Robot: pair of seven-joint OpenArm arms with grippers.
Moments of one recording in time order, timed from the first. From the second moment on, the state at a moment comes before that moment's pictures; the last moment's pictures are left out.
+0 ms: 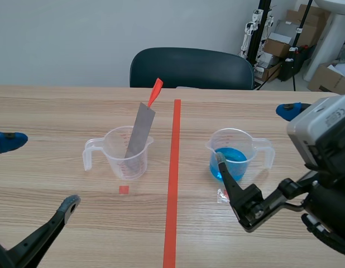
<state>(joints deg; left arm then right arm) 47.3 -53.9 10.3 108.9 -11.5 2.9 -38.0 -37.9 20.0 -0.5 111.7 -12.6 12.7 22.2</state>
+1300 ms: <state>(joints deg) 47.9 -40.8 2.6 110.9 -4.7 0.8 -33.9 -38.9 15.3 10.0 120.4 -10.9 15.3 13.8</state>
